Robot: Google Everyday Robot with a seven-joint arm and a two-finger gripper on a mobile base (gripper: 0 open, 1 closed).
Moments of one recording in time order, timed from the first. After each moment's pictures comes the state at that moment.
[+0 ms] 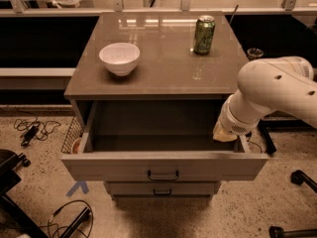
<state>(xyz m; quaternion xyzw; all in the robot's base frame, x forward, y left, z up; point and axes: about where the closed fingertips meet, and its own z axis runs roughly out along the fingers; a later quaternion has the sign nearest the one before) 0.519 -0.190 0.728 -0.61 0.78 -0.03 0.15</state>
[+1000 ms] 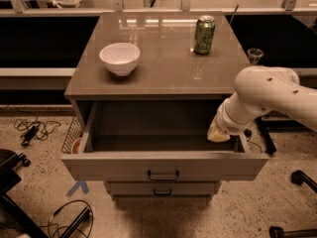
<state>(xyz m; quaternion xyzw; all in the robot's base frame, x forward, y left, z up) 0.548 -0.187 0.684 -0.62 0.77 0.02 0.16</state>
